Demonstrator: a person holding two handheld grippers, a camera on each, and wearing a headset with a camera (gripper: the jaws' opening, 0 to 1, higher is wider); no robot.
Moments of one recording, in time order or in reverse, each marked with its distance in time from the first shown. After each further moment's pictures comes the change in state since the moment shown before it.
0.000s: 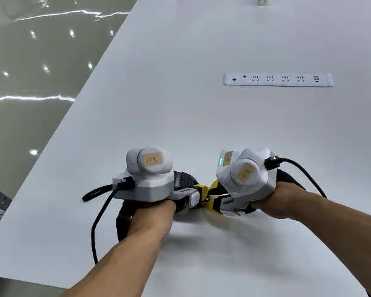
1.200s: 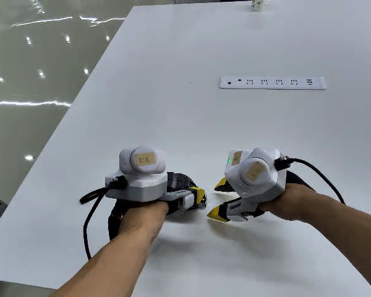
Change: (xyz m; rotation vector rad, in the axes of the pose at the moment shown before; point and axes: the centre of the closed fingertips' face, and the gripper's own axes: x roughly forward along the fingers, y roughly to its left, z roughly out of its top) left arm -0.009 0.002 0.000 0.044 0.008 -0.024; right arm -0.022 0.003 -0.010 0.046 -0.008 -0.023
